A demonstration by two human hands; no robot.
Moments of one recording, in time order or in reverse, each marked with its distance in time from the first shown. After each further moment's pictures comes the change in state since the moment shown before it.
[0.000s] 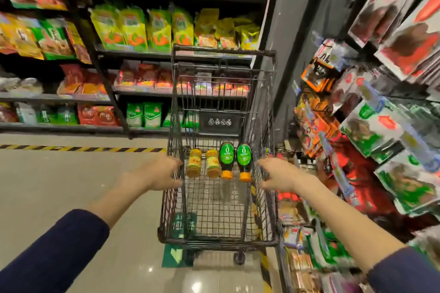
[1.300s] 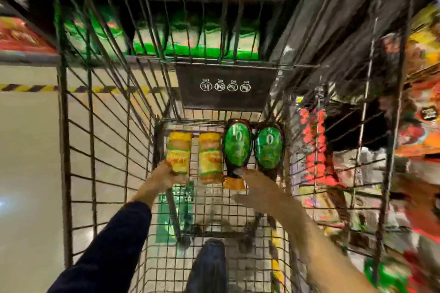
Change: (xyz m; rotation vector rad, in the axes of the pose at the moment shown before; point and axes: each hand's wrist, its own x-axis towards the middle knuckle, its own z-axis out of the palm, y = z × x) left_hand 0.378 -0.090 0.234 -1.022 -0.364 -0.541; right_hand 0.370 0.066 0.143 0.488 -0.483 0.064
